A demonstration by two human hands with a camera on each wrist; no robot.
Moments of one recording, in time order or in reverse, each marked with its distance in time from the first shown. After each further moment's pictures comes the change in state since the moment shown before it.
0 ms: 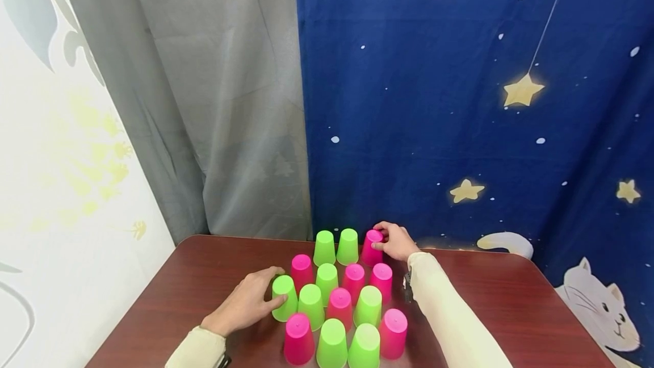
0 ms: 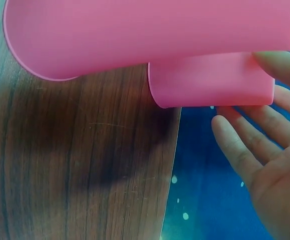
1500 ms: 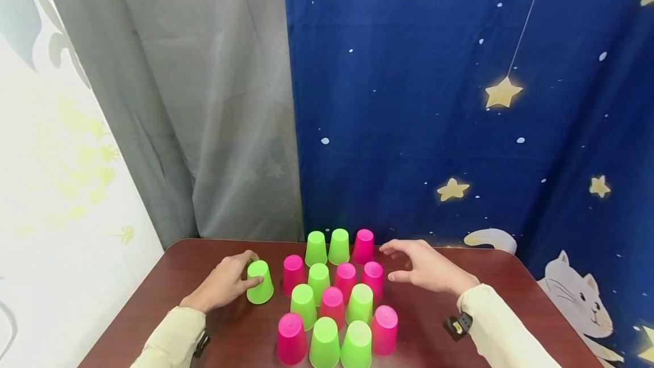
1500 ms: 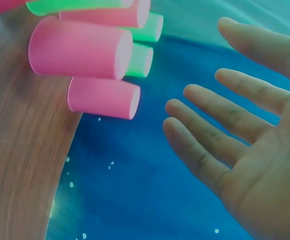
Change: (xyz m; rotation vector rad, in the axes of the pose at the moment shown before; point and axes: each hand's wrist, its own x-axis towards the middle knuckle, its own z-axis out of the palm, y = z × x) left_hand 0.018 -0.037 -0.029 0.061 0.045 0.030; right_hand -0.118 -0.054 -0.087 -0.129 -0.229 -0.294
